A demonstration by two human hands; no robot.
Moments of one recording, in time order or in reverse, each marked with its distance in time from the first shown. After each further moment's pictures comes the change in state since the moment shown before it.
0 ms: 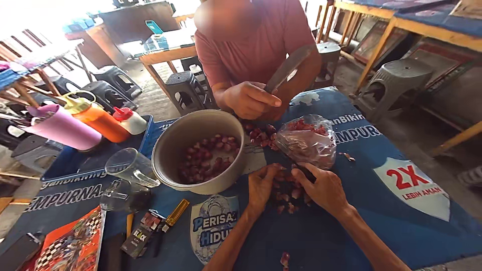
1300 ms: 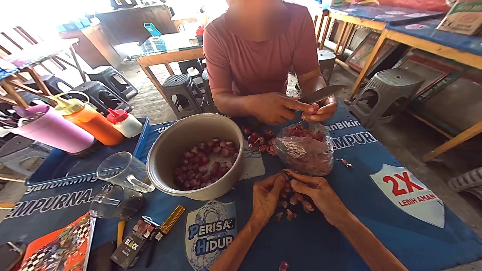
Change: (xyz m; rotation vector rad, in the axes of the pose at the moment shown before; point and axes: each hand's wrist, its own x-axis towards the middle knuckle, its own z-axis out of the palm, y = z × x) left_hand -0.013 -0.003 0.011 -0.067 -0.105 0.103; right_hand 0.000 -0.017 -0.015 0.996 -0.381 0.396
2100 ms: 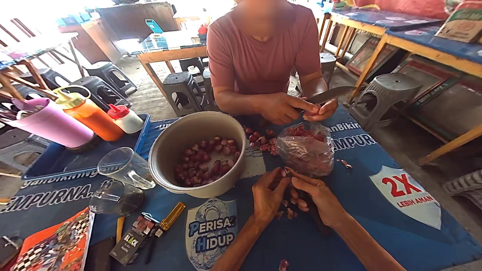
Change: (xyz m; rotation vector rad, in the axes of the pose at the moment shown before) left_hand 0.001 -0.008 0.003 0.324 0.143 0.211; right_hand 0.003 0.003 0.007 0.247 0.027 0.152
